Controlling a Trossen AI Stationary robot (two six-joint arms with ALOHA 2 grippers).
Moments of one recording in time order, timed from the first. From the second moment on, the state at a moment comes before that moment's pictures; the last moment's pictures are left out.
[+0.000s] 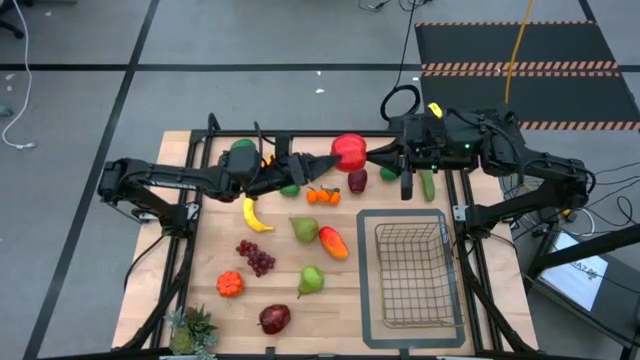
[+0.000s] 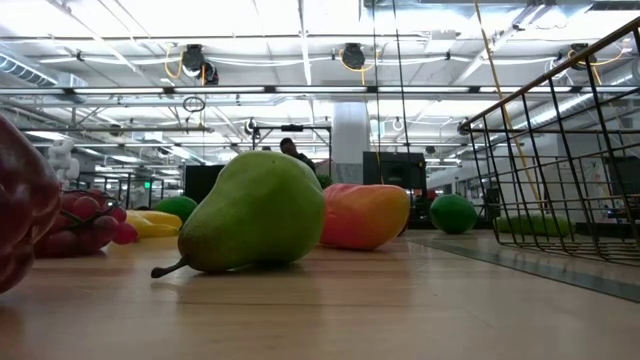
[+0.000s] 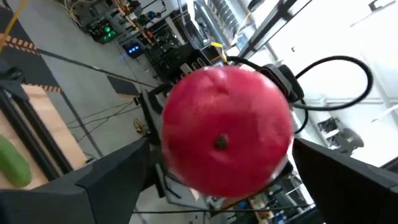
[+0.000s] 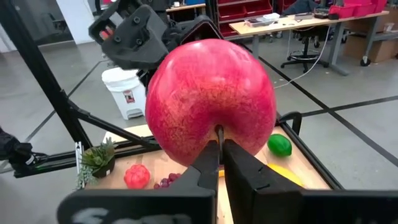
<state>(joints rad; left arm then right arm) -0.02 1.44 1.25 0.42 -0.24 -0.98 -0.08 1.14 1.44 -0.50 0.02 0.16</state>
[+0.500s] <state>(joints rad) 0.04 1.35 1.26 0.19 -0.25 -0.92 -0.08 0.97 1.44 -0.61 -0.03 0.25</state>
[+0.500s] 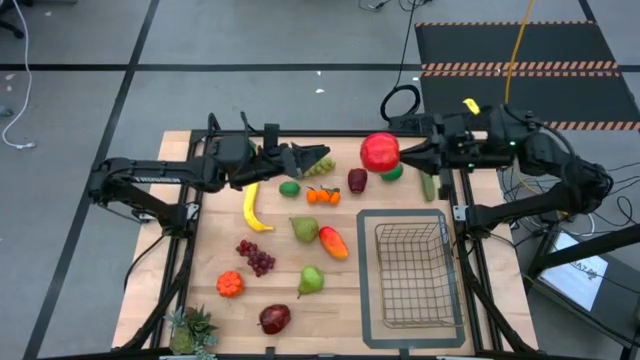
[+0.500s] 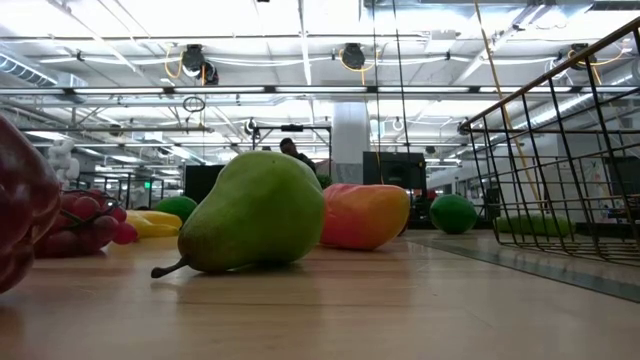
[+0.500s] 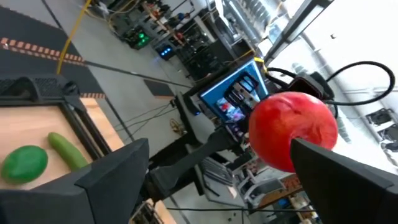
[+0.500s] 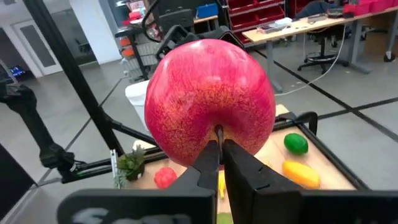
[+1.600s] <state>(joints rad) -0.12 1.34 1.25 0.15 -0.30 -1.00 0.06 0.84 1.44 -1.07 -0.22 0.75</state>
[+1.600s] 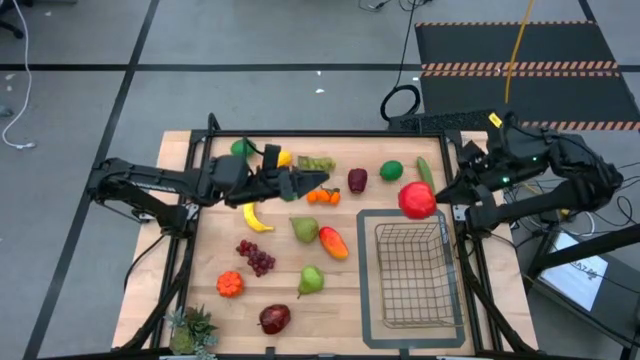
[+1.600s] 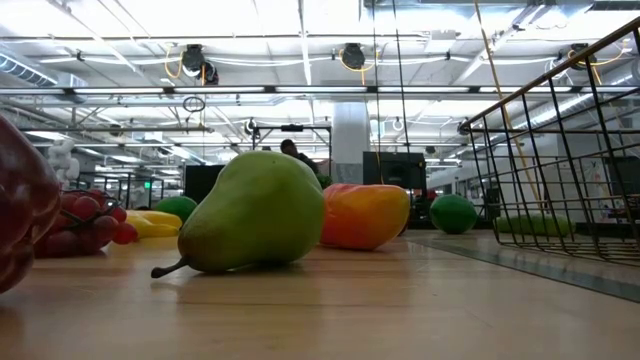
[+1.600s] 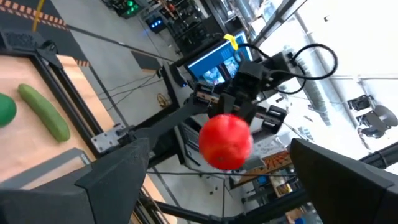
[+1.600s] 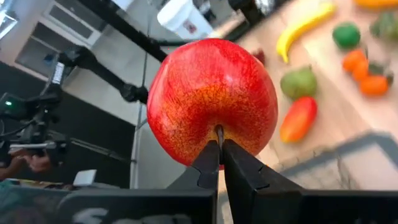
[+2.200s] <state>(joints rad) -0.34 1.40 1.25 0.15 -0.54 -0.99 0.30 0.98 1.44 -1.21 -0.10 1.09</state>
